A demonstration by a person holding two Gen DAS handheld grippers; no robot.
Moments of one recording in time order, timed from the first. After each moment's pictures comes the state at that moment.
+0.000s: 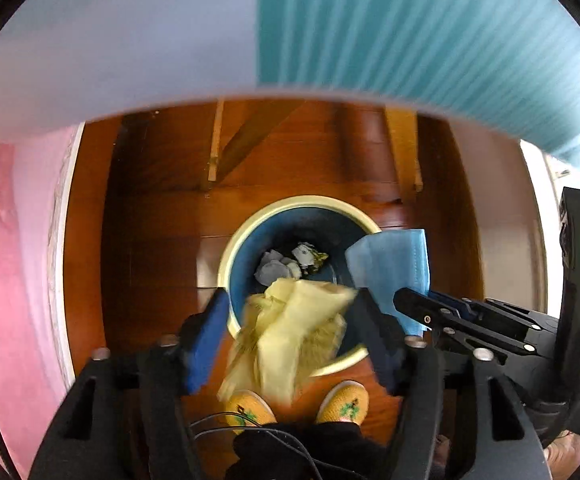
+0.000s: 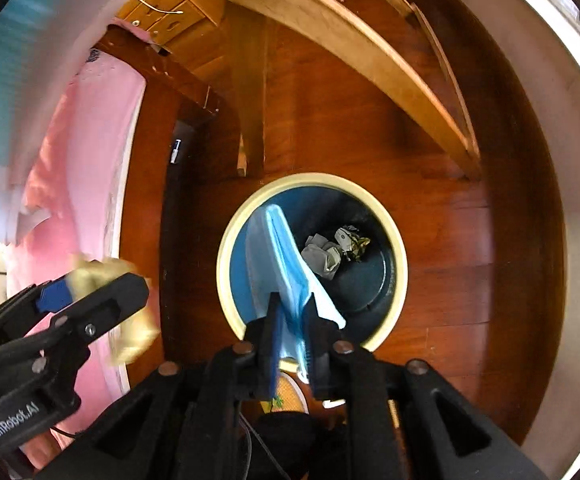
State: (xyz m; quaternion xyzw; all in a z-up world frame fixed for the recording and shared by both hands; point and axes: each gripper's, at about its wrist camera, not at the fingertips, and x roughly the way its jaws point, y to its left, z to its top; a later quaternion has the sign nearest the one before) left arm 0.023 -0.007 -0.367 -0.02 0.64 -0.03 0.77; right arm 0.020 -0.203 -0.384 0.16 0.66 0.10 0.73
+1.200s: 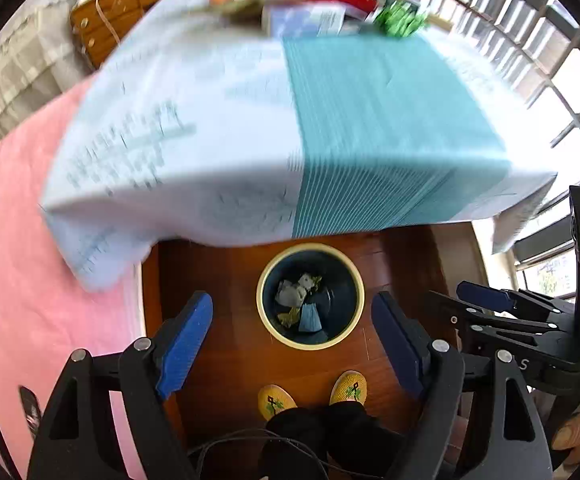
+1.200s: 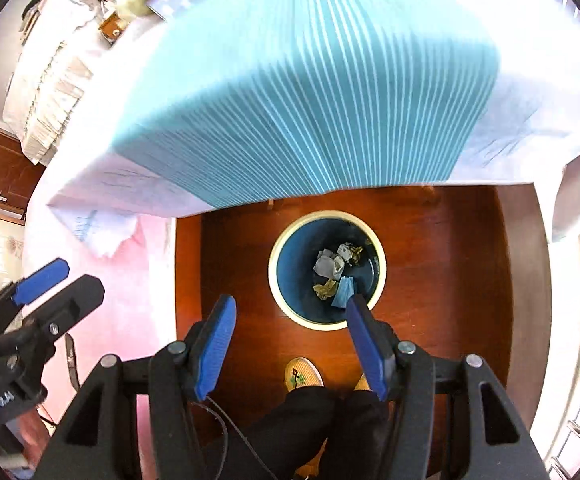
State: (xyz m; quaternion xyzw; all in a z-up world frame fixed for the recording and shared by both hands) left arm -0.019 0.019 -0.103 0.01 0.57 -0.07 0.82; right arm -0.021 -0.192 -0.156 0.15 0.62 0.05 0.76
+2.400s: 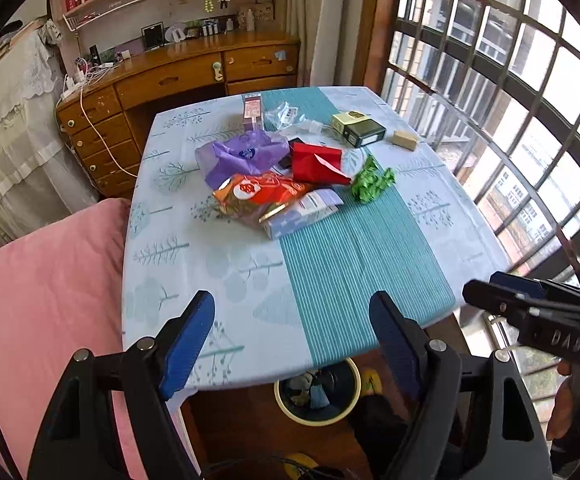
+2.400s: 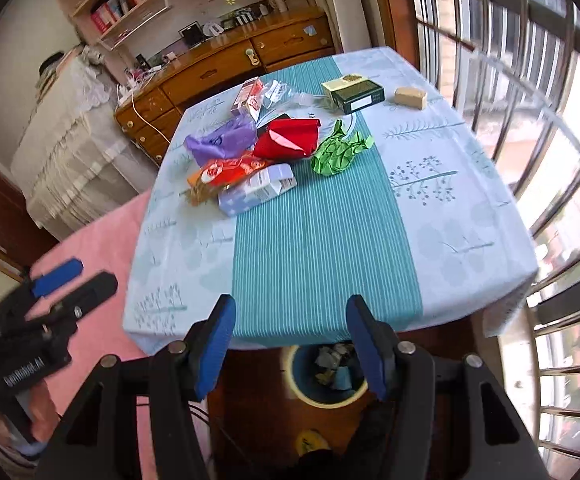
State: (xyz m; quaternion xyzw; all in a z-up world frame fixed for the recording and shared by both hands) left arm 0.080 0.026 0.058 0.04 0.46 -0.12 0.88; right arm 0.052 -0.204 0.036 0.16 0.51 0.00 0.85
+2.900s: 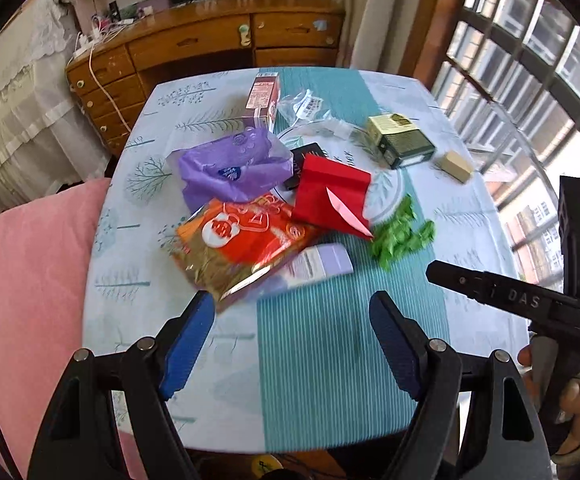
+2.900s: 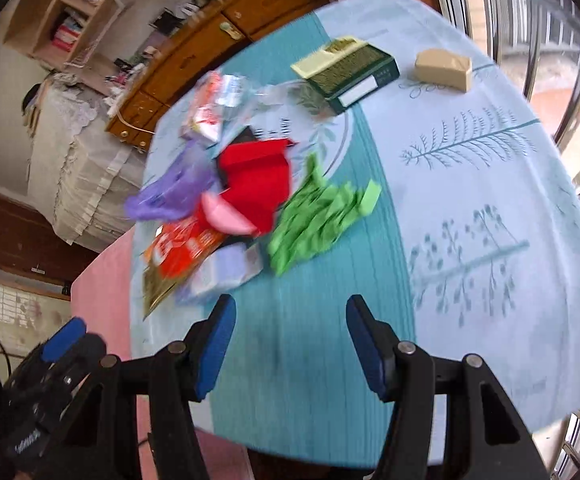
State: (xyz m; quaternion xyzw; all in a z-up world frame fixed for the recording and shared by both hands) left arm 0.222 -0.041 0.022 0.00 0.53 -0.04 0.85; right arm 0.230 -0.297 -0.048 0.26 0.57 0.06 0.78
